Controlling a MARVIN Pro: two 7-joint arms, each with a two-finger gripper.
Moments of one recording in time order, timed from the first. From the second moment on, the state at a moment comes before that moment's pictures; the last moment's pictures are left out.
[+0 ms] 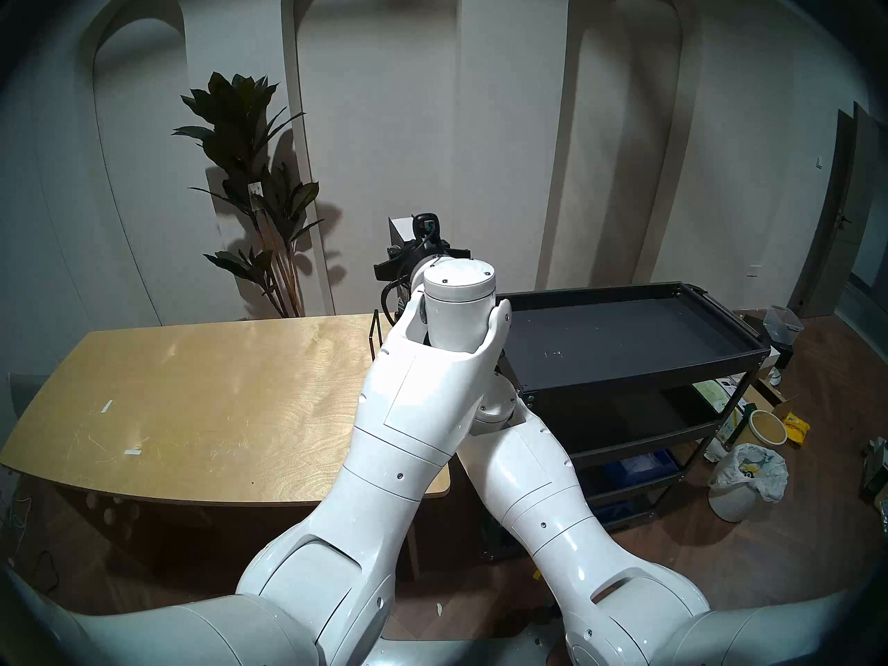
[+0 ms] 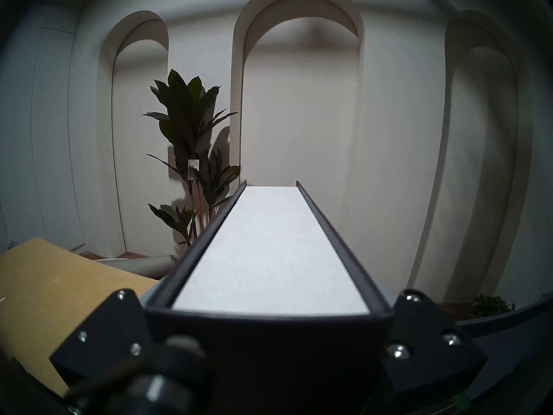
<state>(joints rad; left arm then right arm) 1.02 -1.76 -1.15 -1.53 -0.16 0.56 0.84 -1.17 -1.70 1.19 -1.21 0.13 -0.15 -0.01</state>
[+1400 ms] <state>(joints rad) 1.00 -1.74 -0.95 -1.80 -0.15 0.42 0.71 -1.09 -1.69 1.25 -1.21 0.15 -0.15 -0.07</state>
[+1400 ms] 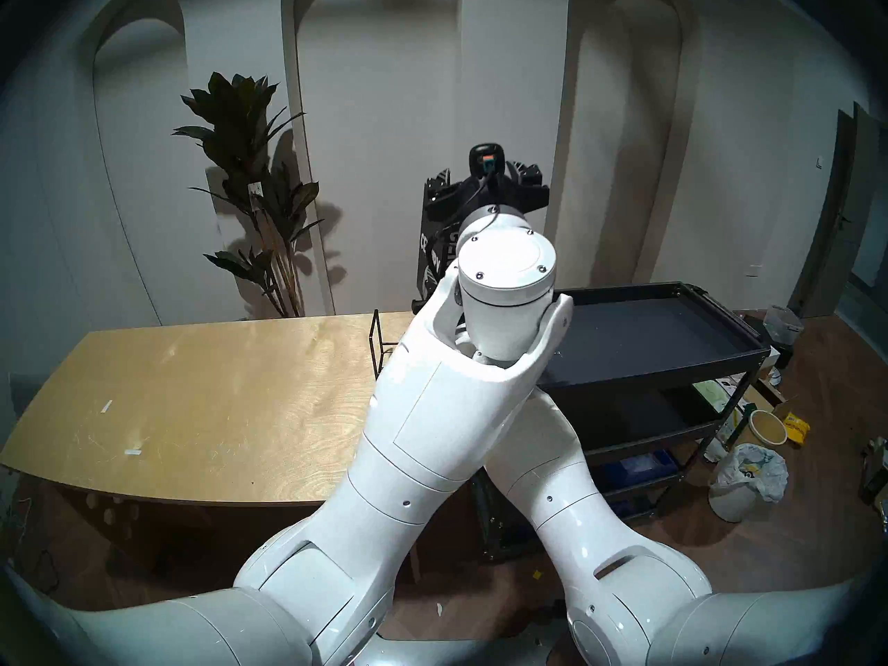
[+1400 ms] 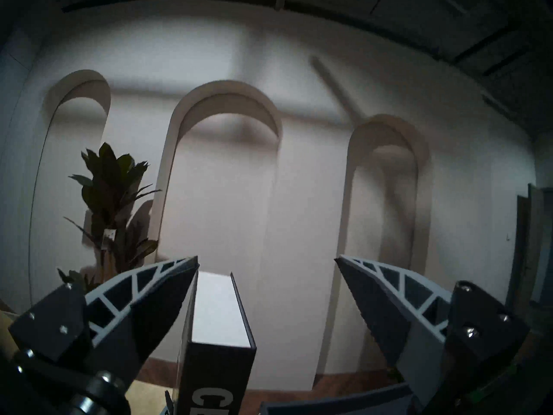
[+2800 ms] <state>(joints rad) 1.32 -1.34 -1.42 -1.83 -0.30 0.38 0.53 -0.97 -1.47 1.45 -1.17 0.17 0.38 0.00</state>
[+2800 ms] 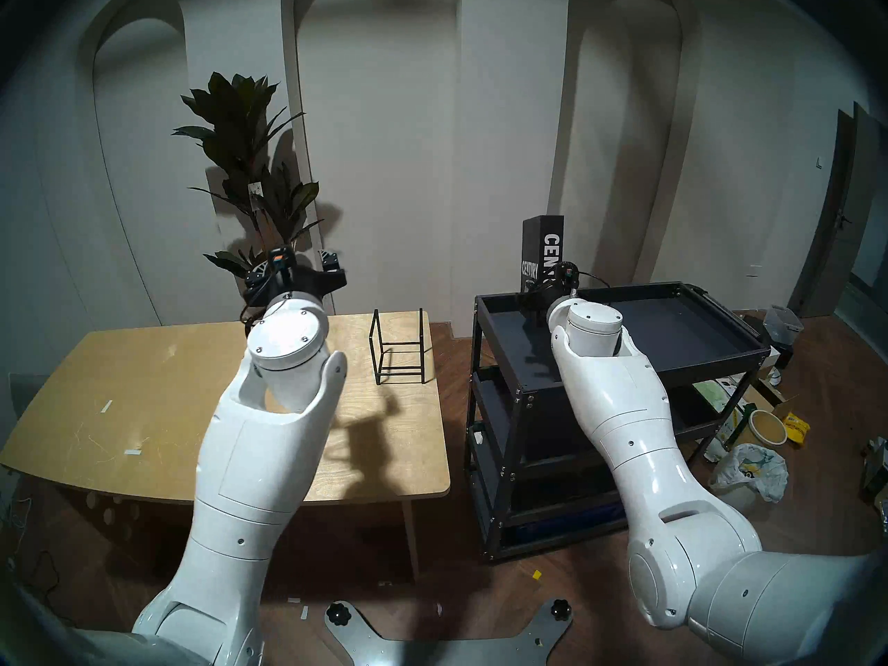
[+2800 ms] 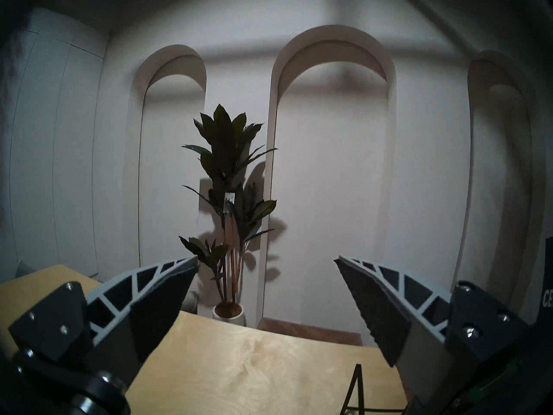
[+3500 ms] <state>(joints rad) 1.35 -1.26 -1.46 -1.74 -0.33 0.33 0.42 -0.93 -1.35 1.38 -1.04 0.16 0.28 0.26</state>
